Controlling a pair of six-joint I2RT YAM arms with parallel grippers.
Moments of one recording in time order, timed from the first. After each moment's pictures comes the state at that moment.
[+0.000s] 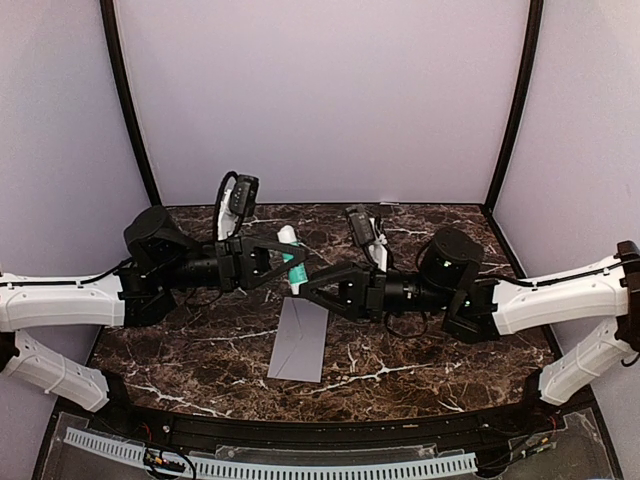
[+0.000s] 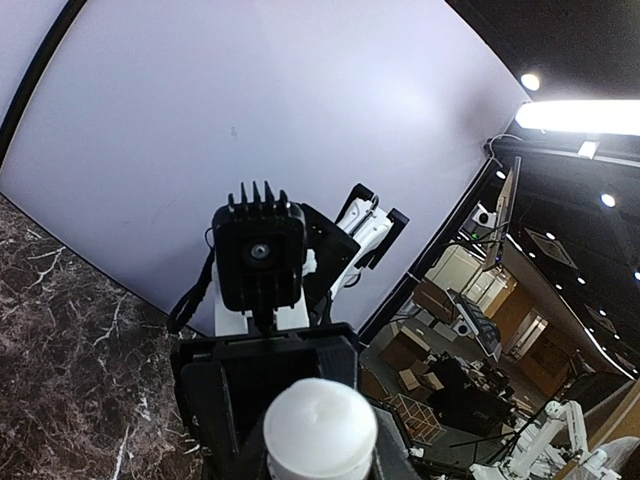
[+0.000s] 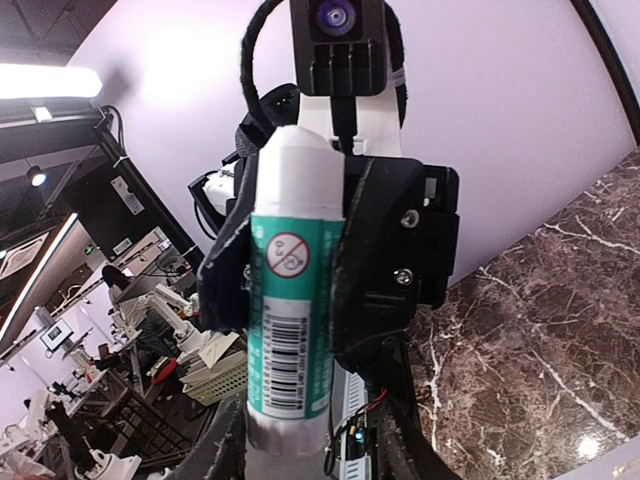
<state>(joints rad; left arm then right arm) -0.92 1.21 0.75 0.70 0.64 -0.79 1.12 1.39 0.78 0.77 -0.49 0.71</state>
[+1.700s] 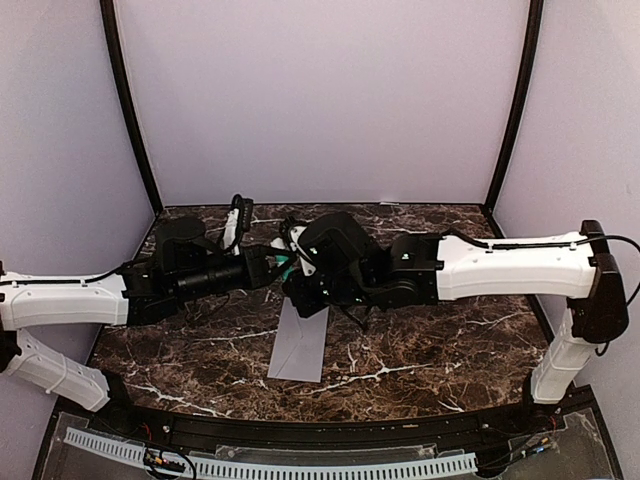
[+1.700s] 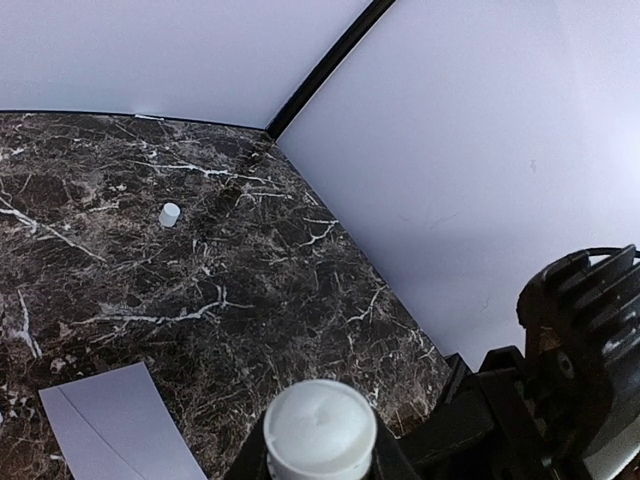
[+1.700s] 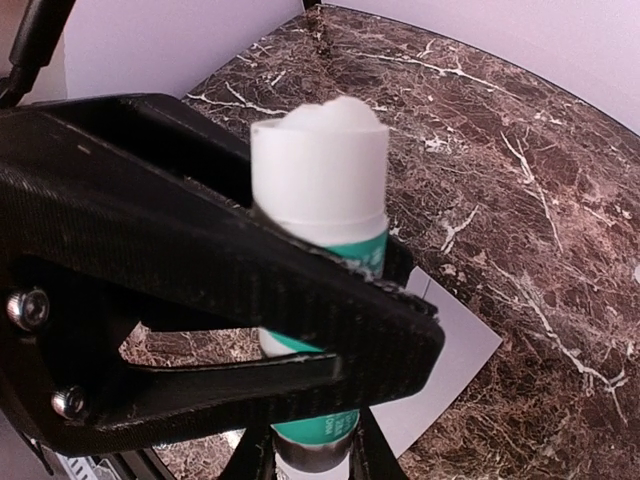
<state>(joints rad) -0.89 1.23 0.74 0.30 0.11 -0.68 1.24 1.72 1.45 -0.39 0.30 0.42</state>
